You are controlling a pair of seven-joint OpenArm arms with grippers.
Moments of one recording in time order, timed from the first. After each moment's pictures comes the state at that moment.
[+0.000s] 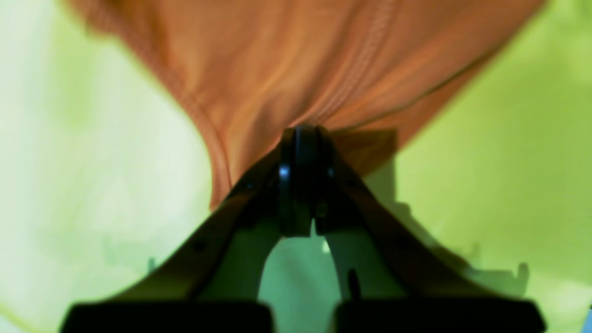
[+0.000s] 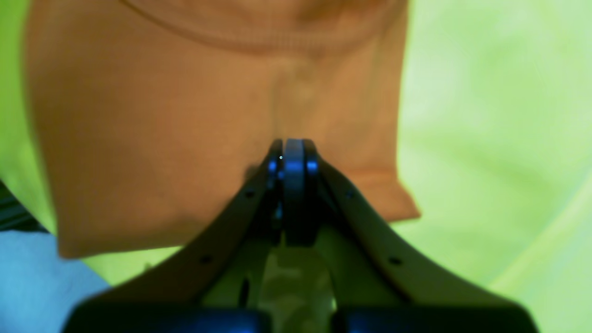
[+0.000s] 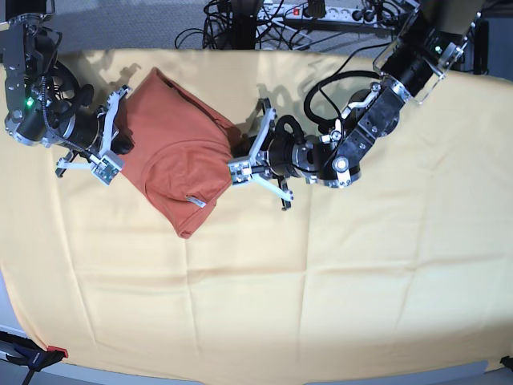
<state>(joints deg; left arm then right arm) -18.3 -20.2 41.7 92.0 -22.3 -39.1 48.6 -10.2 32.4 2.6 113.3 32.9 38.1 -61.0</state>
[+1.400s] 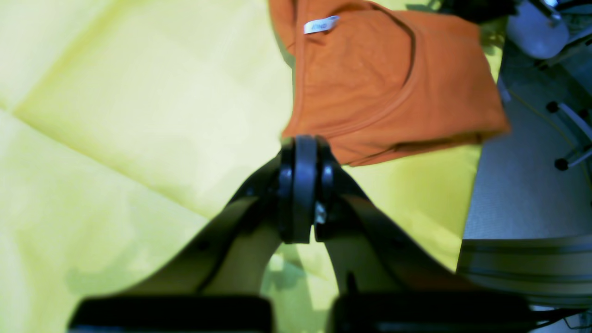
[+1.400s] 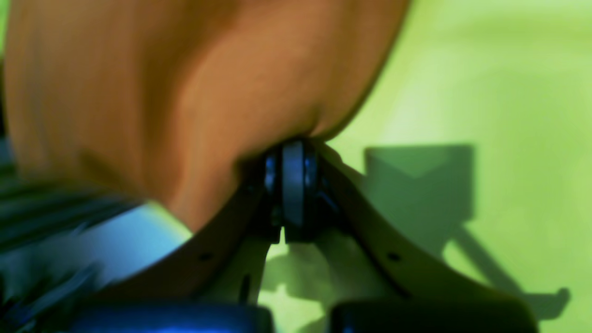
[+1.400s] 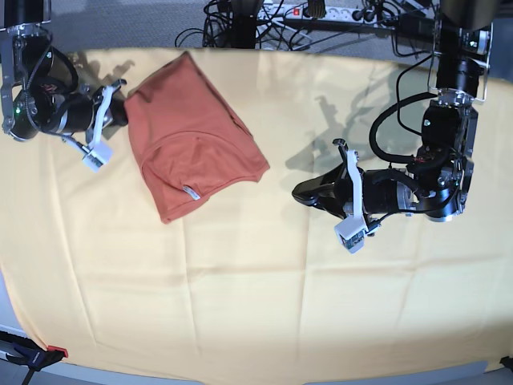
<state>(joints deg) -15.7 -28.4 12.5 96.6 -66.1 -43.9 67.9 -10.9 32.4 3.8 99.6 56.0 41.5 -76.5</state>
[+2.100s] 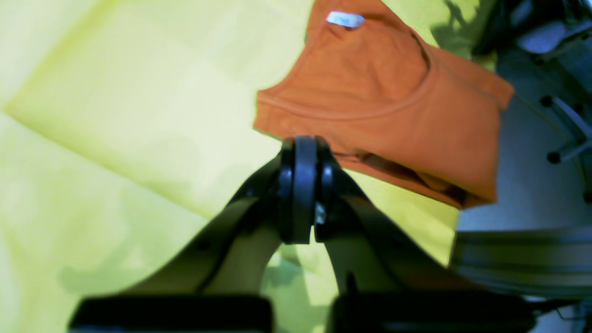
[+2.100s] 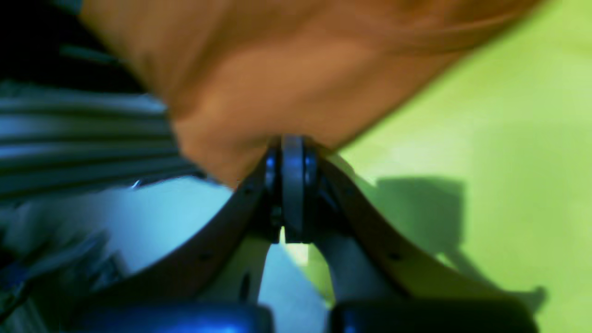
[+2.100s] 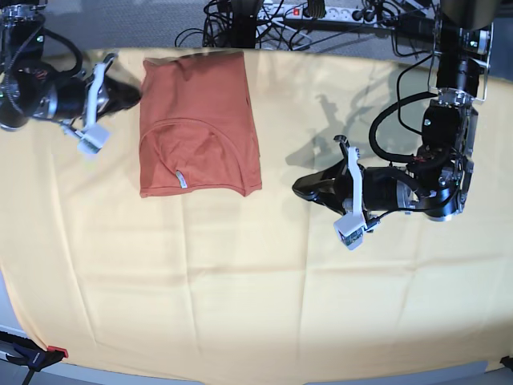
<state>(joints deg) -15.6 -28.6 12.5 96.6 -69.2 -43.9 71.5 -15.7 32.3 13.5 109.1 66.8 41.6 -81.0</state>
